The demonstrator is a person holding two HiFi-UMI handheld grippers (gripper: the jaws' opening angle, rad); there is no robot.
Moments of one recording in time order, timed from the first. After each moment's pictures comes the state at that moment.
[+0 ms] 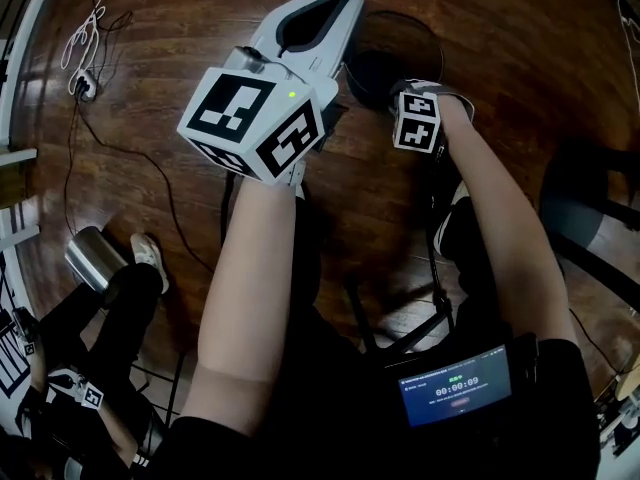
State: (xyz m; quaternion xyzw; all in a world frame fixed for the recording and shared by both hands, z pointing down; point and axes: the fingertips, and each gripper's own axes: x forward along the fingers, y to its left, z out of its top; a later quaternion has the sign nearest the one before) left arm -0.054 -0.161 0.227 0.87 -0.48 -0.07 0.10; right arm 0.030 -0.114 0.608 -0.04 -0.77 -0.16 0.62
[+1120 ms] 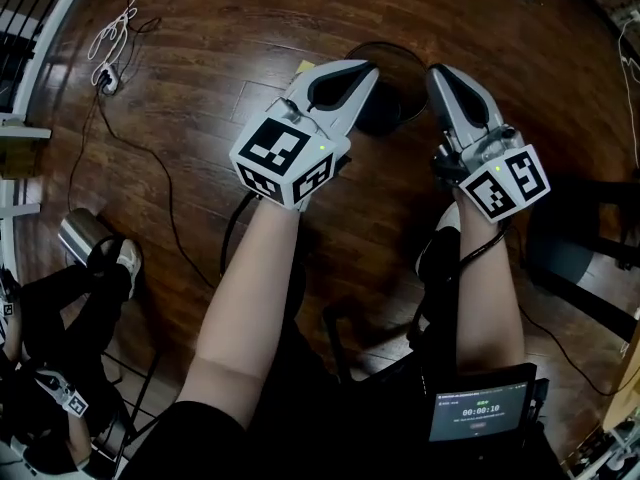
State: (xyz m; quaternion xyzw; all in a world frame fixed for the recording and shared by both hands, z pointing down) left arm 0.007 -0.108 0.258 0.88 -0.46 -0.02 0.08; right arm 0.071 -0.128 0.244 0.27 -0.96 0.09 -0.08
